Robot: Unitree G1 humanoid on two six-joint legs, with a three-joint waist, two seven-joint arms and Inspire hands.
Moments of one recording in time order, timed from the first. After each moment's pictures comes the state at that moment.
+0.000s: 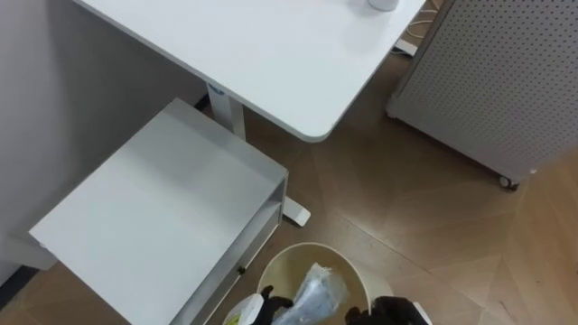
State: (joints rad) left arm -0.36 0.04 -0.63 1.21 0.28 -0.20 0.32; right arm -0.30 -0.13 0.38 1.15 0.47 -0.17 -0.14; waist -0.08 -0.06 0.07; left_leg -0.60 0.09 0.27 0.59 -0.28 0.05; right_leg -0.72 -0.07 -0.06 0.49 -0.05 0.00
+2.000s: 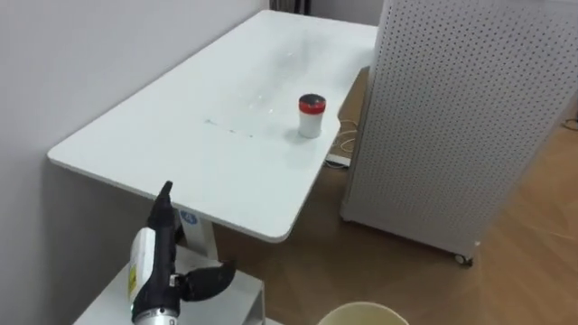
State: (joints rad) left arm -0.06 0.24 -0.25 0.44 0.23 -0.36 0.62; right arm 0.02 -0.24 0.20 1.05 0.43 -0.21 -0.08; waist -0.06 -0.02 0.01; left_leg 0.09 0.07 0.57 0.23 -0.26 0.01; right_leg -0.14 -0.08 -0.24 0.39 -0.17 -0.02
